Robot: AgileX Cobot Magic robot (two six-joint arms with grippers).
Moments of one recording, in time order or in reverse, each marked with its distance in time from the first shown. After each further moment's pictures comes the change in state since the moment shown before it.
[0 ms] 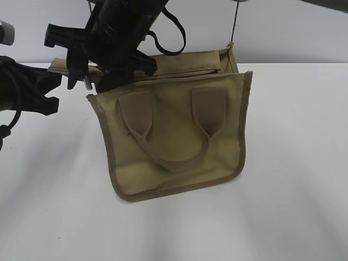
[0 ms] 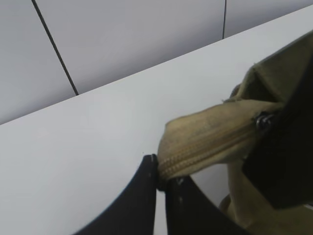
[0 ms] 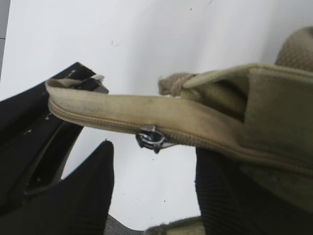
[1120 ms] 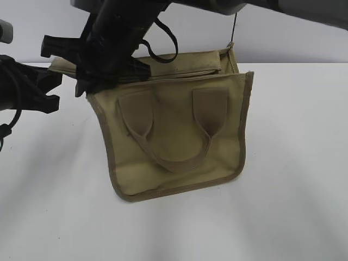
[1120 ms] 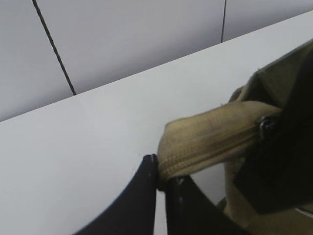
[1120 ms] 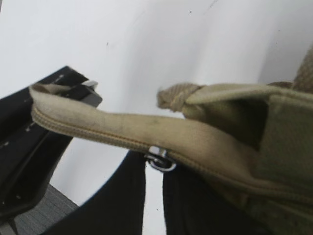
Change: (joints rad) left arm 0.000 0.000 0.000 0.000 -0.007 -0.027; right arm 0.012 0.031 0.000 -0.026 -0.040 -0.003
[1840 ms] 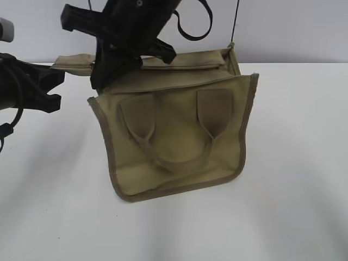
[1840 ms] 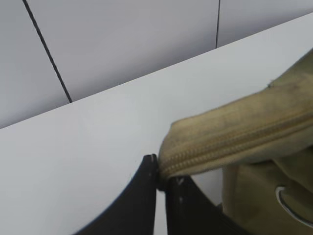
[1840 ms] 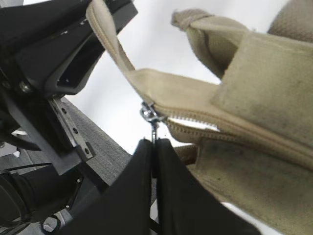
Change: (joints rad) left arm -0.004 0.000 0.000 0.010 -0.020 0.000; right arm -0.114 -0.094 0.000 0.236 0.286 -0.271
